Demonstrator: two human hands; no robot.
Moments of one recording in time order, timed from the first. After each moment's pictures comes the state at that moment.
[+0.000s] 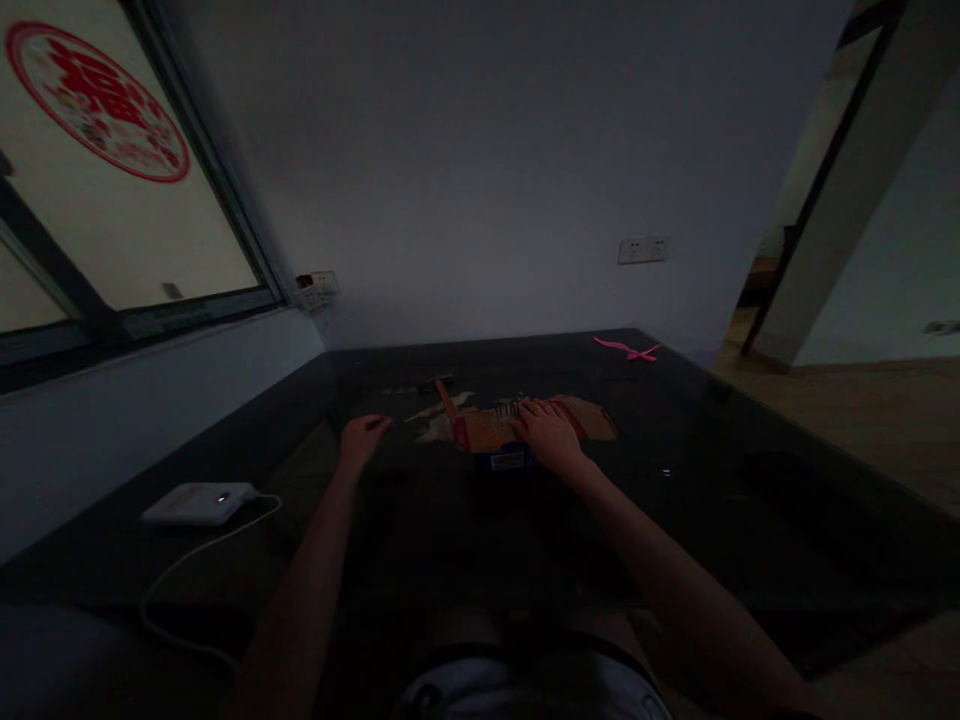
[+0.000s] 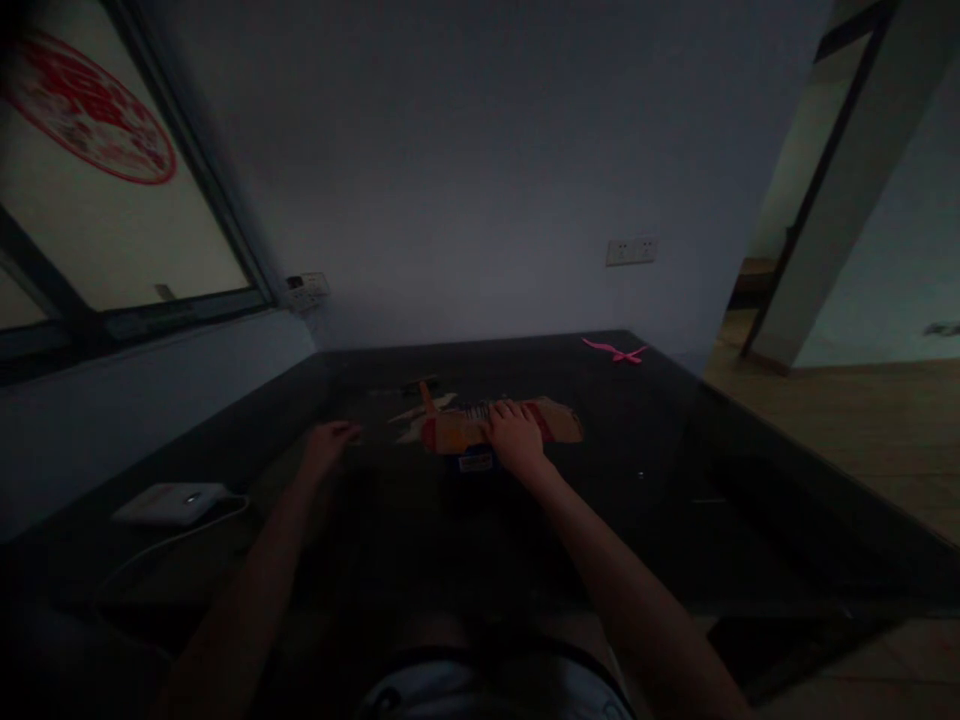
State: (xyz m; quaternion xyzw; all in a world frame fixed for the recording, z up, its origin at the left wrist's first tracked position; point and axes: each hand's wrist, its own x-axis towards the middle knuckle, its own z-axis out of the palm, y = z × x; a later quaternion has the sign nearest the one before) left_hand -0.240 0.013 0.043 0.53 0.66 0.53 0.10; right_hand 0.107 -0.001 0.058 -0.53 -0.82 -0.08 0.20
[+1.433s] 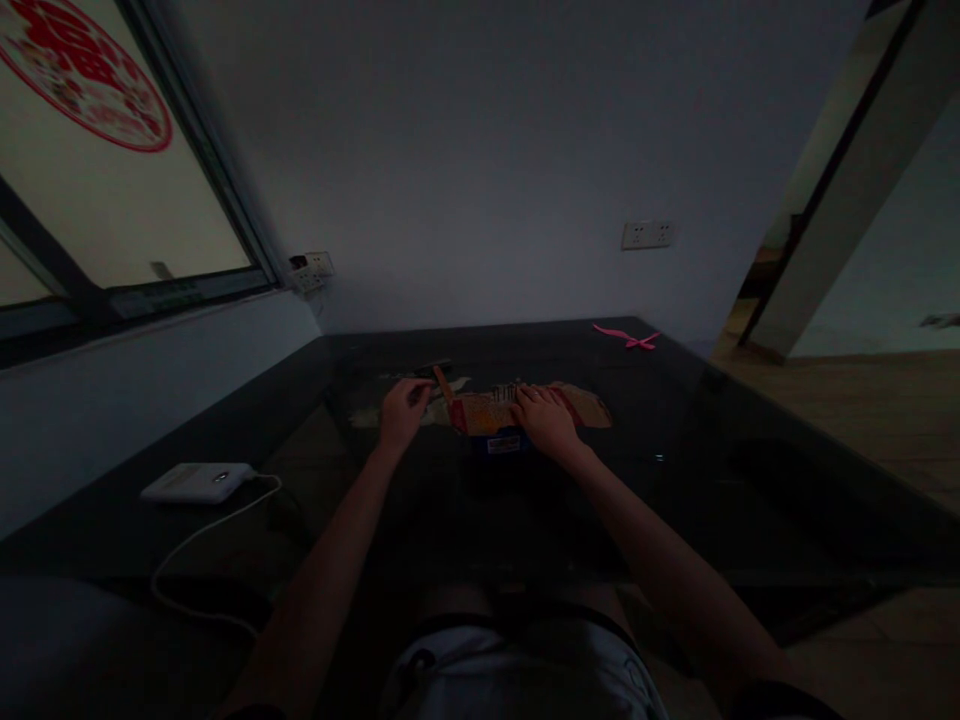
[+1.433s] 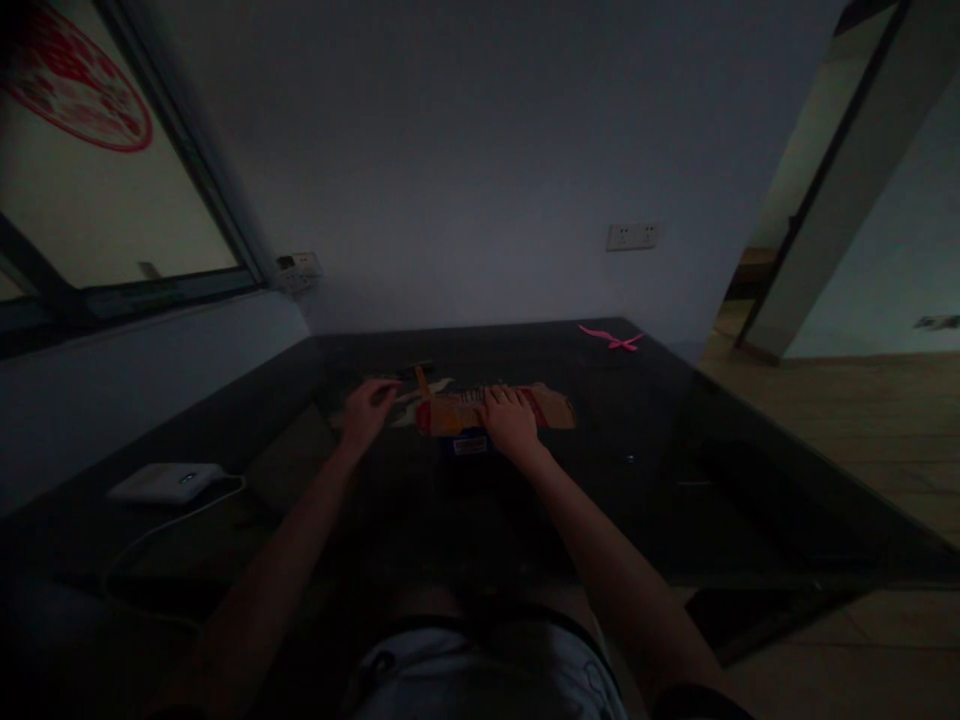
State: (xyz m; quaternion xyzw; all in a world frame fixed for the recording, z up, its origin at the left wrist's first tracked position) left_hand -0.161 0.009 0.053 0.68 0.55 0.47 -0.03; right_hand 0.107 -0.001 0.054 -0.53 -0.82 -0.10 0.19
